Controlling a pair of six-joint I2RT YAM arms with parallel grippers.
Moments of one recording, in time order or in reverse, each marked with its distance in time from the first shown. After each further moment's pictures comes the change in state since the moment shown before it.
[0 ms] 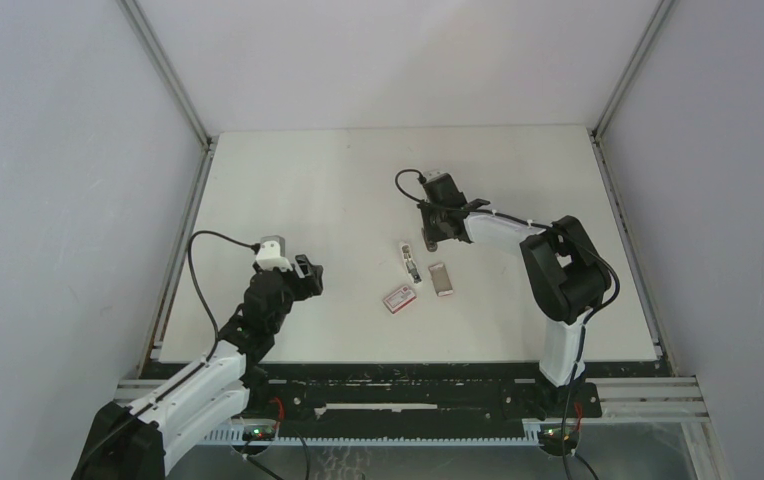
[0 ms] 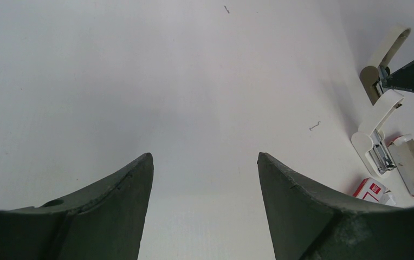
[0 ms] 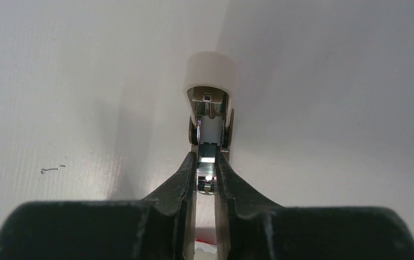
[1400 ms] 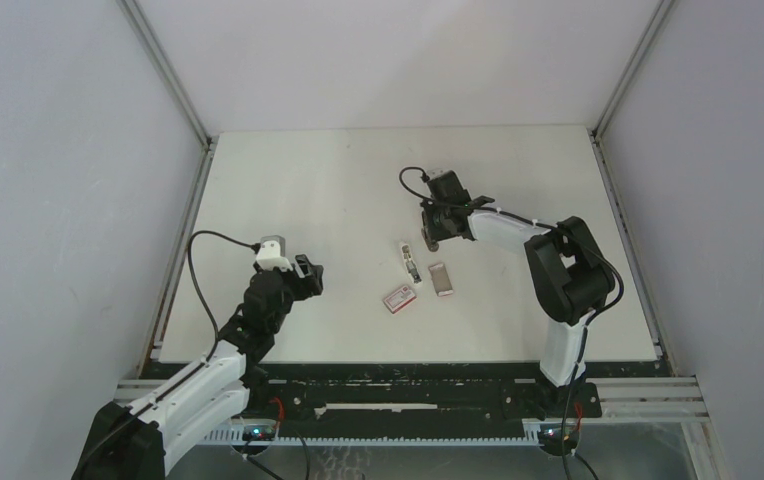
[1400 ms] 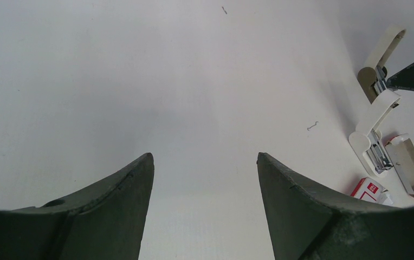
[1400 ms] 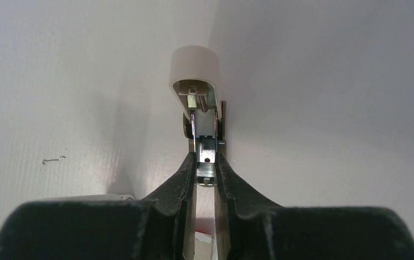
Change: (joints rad) left arm 0.000 0.000 0.000 0.005 0.006 0.000; right arm -0.019 -0.015 0.005 -0.039 -0.033 -0.006
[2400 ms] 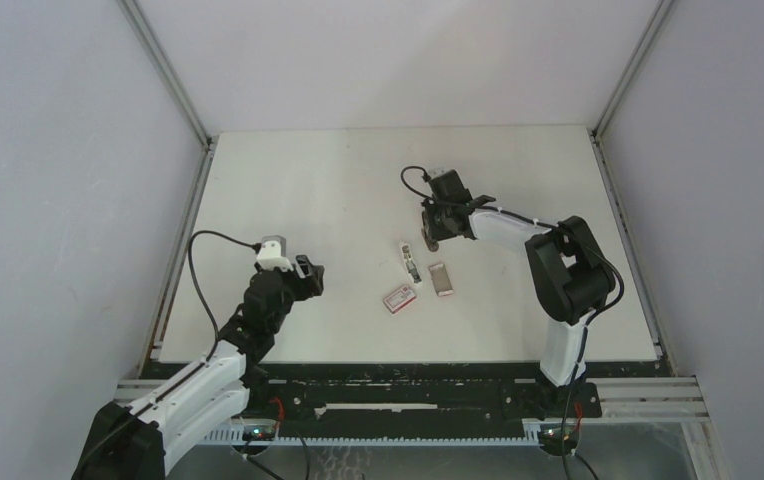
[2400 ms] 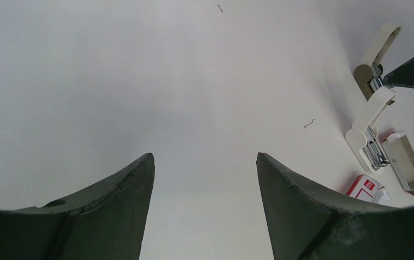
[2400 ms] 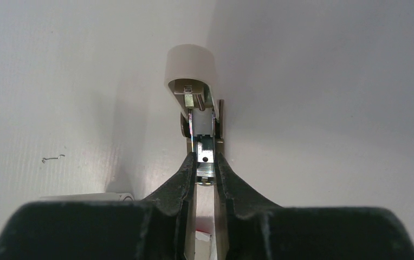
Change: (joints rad) left arm 0.000 0.000 0.000 0.000 0.015 0.000; right arm -0.008 -0.002 0.004 -0.007 -0.014 0.000
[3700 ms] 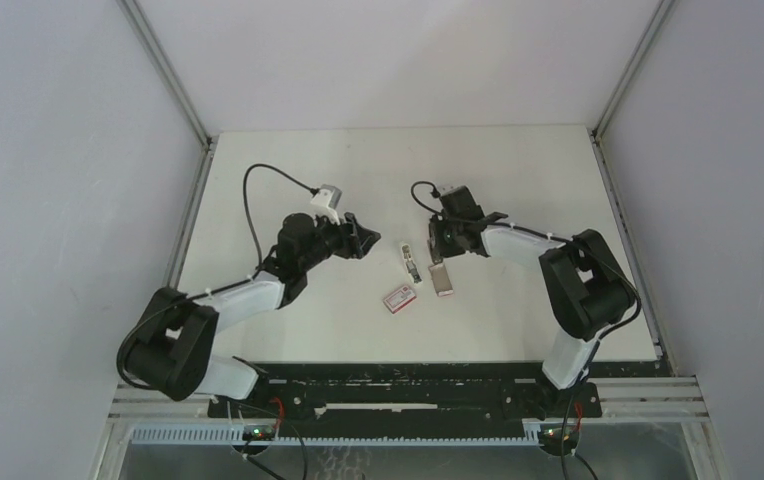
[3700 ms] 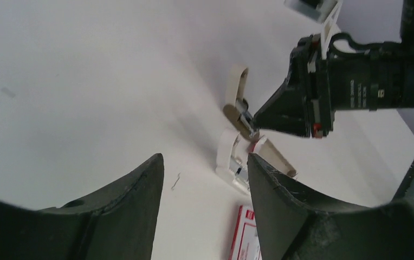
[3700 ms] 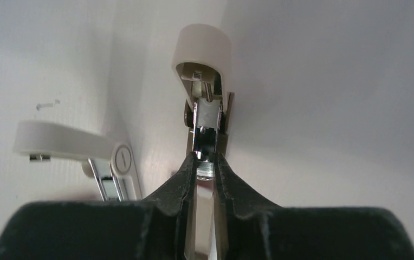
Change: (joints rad) left arm -0.013 0.587 0.353 0.317 0.503 0.011; right arm 0.003 -0.105 -0.175 0.056 -0.058 0.024
